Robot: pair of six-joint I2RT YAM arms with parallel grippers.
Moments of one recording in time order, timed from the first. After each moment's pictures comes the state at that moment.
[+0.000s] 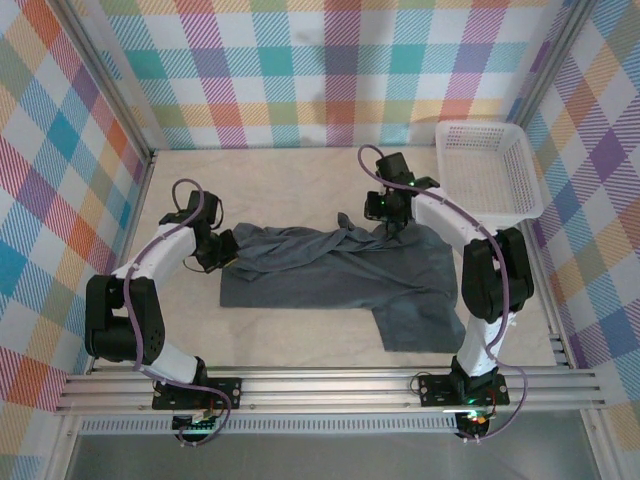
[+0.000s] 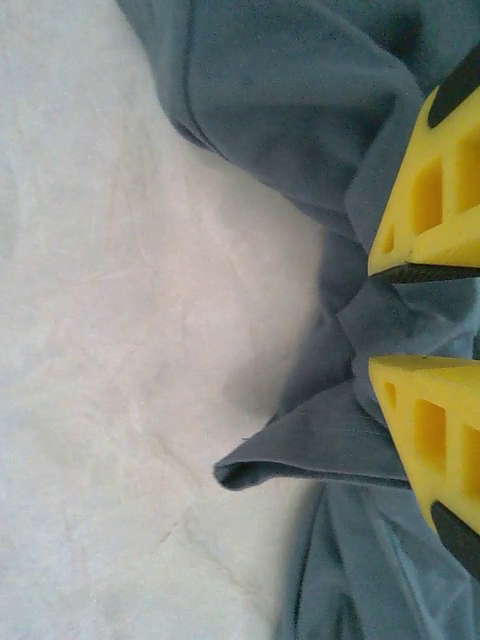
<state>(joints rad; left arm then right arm) -0.09 1.52 1.04 -0.79 0.16 -0.62 0.41 1.84 1.45 -0.63 -0.03 0.42</state>
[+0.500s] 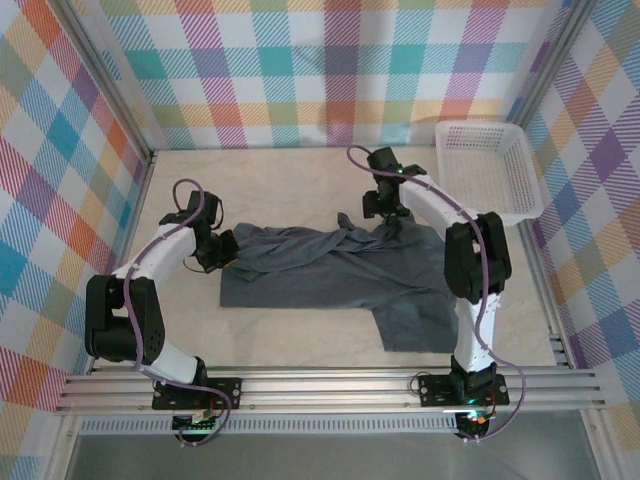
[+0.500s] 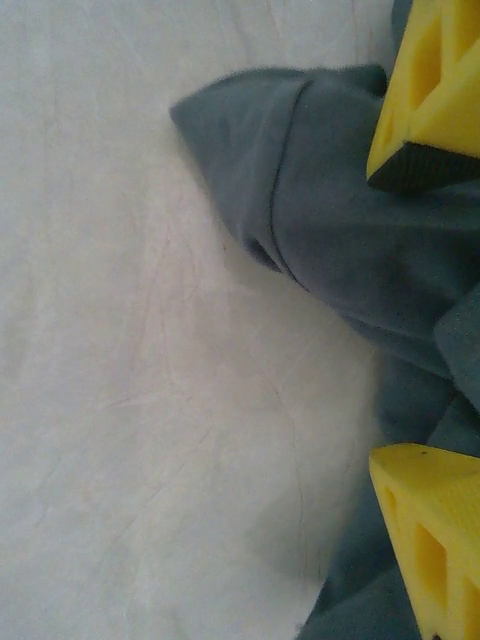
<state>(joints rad) -0.09 1.52 1.04 -0.78 0.16 -0.61 0.40 2.04 1.67 -0.82 0.15 0.28</state>
